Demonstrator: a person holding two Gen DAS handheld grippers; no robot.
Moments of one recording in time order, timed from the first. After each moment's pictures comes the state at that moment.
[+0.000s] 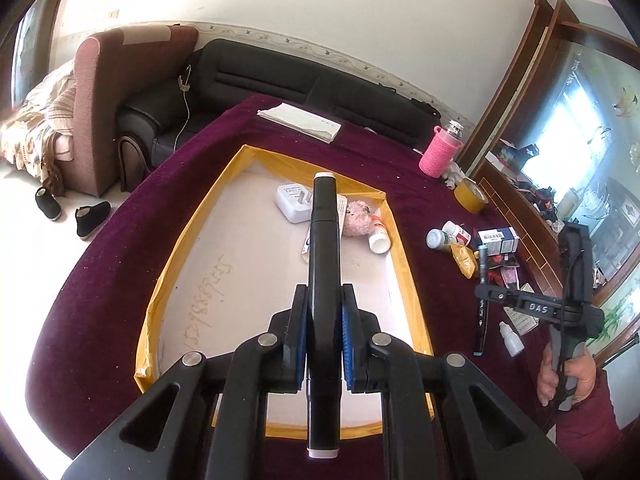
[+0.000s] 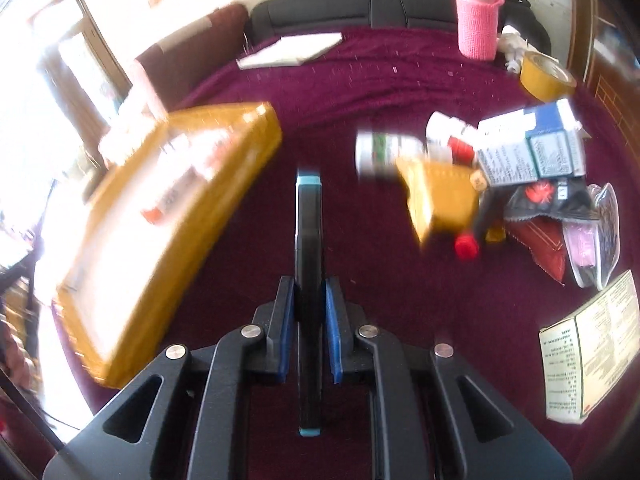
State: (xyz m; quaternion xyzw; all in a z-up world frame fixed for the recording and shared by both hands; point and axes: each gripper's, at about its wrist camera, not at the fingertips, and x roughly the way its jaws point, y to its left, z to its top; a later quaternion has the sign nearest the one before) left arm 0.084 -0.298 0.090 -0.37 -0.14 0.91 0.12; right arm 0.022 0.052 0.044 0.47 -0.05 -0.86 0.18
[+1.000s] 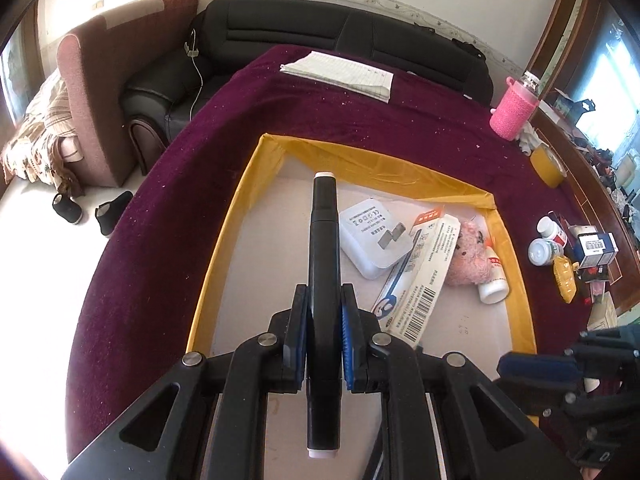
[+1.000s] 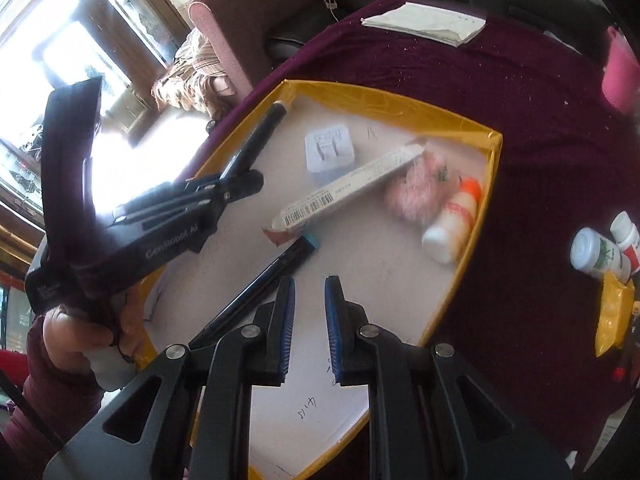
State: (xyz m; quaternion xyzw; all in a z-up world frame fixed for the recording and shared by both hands) left arm -0.067 -0.297 0.040 -0.47 -0.07 0.88 0.07; right arm -0.036 -0.118 0.044 0.54 -0.01 -0.79 0.28
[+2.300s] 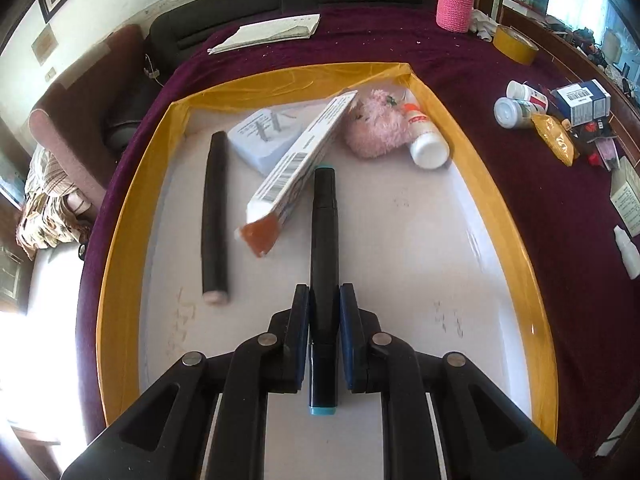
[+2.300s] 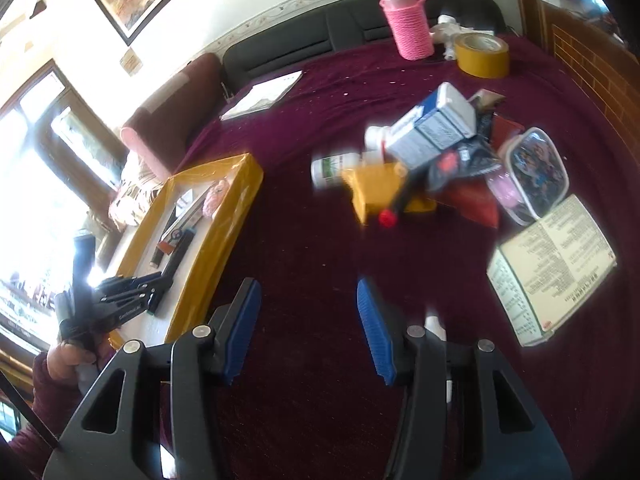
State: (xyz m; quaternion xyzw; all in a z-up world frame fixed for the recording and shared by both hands) left arm -0.010 -0.203 0.023 -0.51 0.11 0.85 0.08; right arm 0.070 0.111 0.072 0.44 -0.17 -0.87 0.14
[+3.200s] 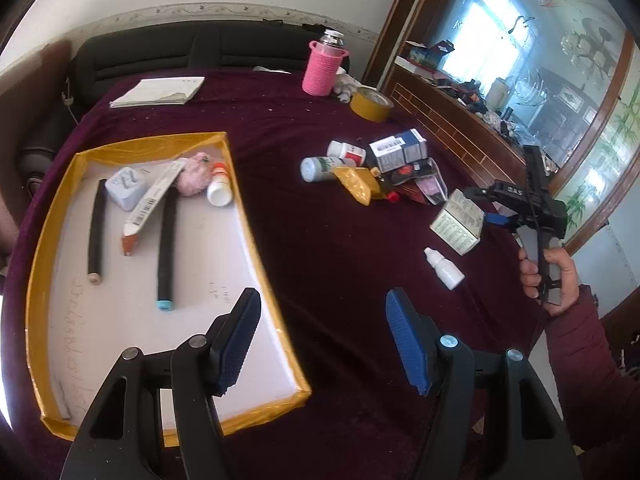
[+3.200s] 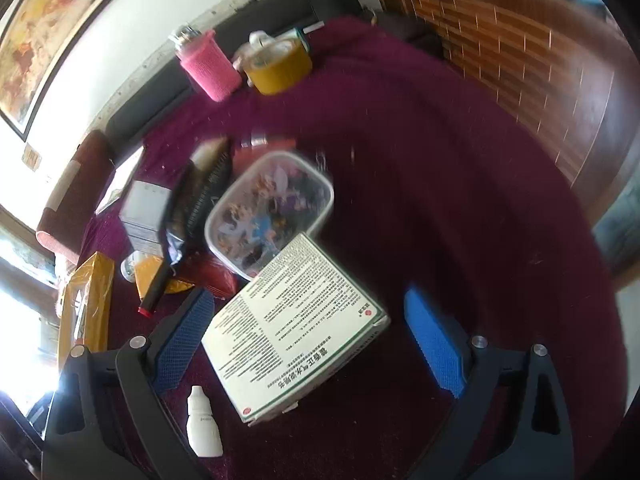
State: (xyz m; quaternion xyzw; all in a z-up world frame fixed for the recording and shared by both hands) left arm 0.073 -0.146 0.100 -0.44 -0.02 0.85 0.29; right arm 0.053 0.296 0.037 0.45 -0.27 -0.85 -0.05
